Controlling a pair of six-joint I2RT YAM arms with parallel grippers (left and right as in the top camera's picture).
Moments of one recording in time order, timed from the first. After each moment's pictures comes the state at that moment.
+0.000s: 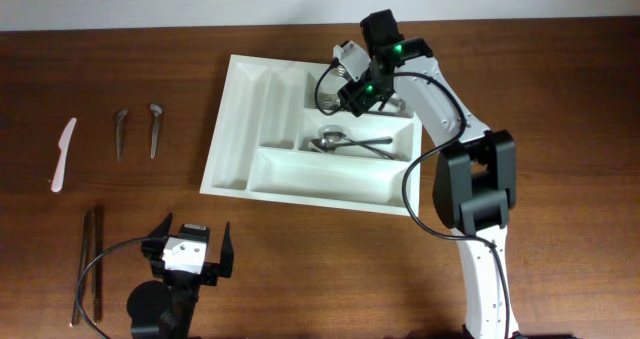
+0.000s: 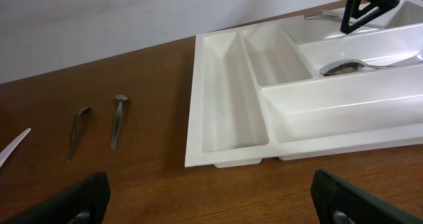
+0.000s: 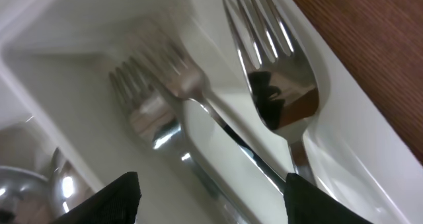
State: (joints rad) left arm 0.03 0.01 0.11 -0.36 0.12 0.21; right arm 0.28 2.43 2.14 -0.89 -0.20 -0.43
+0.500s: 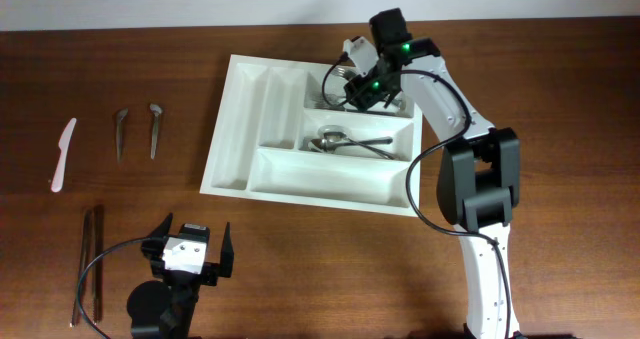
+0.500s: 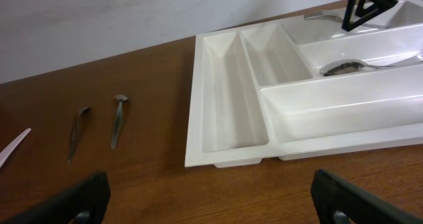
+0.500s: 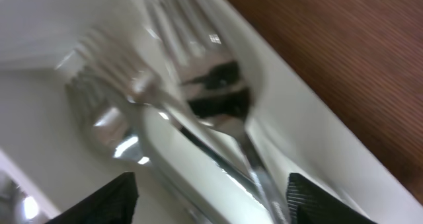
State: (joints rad) left arm 0.03 0.01 0.11 -0.36 0.12 0.21; right arm 0.24 2.44 2.14 -0.85 -0.20 -0.37
